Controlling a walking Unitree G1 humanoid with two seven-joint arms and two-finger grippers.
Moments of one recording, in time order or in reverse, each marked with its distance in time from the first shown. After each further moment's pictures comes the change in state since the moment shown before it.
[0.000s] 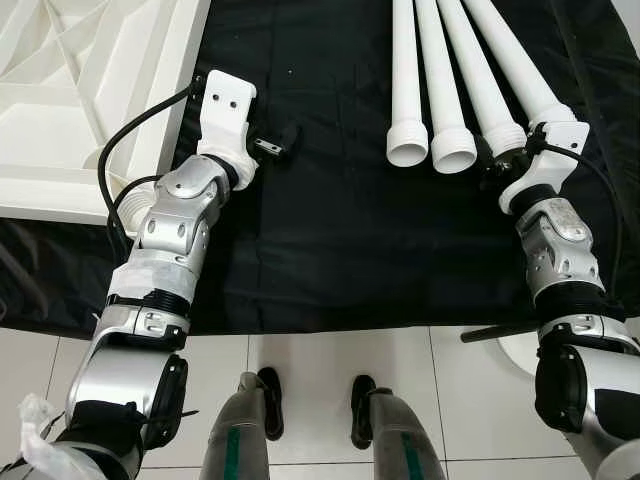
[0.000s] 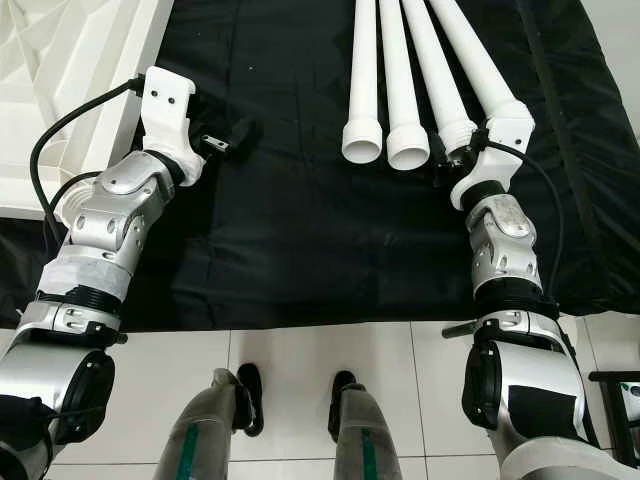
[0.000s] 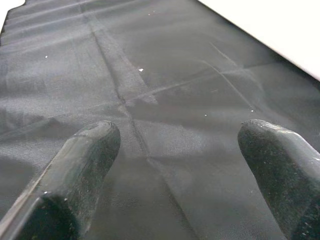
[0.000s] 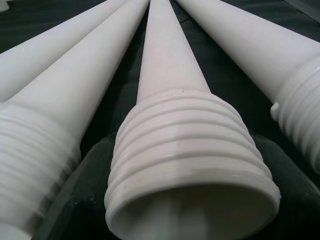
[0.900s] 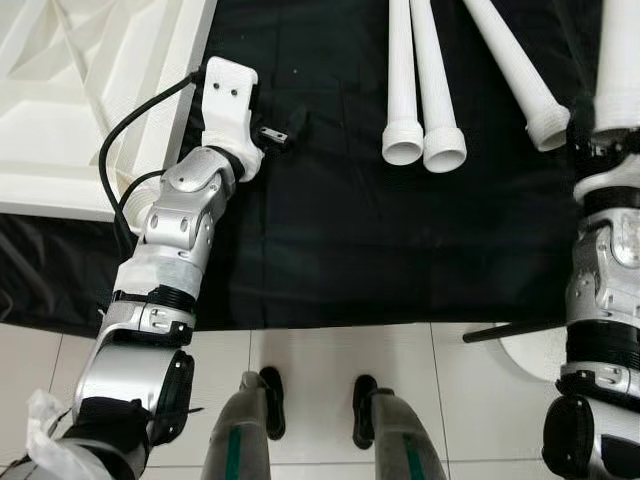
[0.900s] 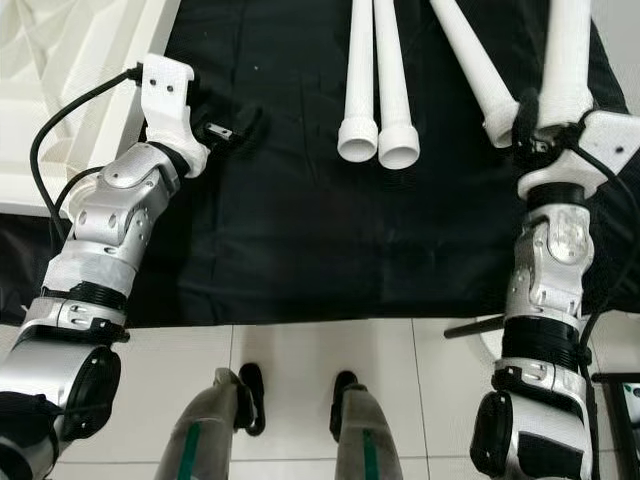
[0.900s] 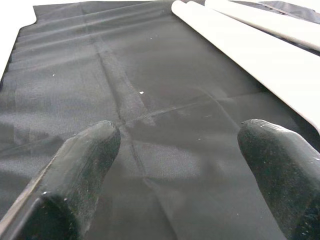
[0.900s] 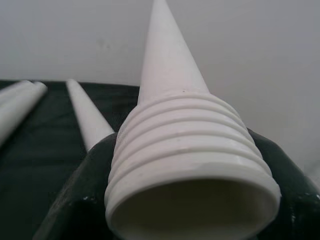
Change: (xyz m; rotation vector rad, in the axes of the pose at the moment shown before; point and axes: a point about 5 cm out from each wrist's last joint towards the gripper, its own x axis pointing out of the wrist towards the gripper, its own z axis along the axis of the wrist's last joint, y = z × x) left arm 0.005 -0.005 0.010 -0.047 -0.059 -0.015; right arm -0.069 -0.046 0.042 -0.151 -0.295 -0.419
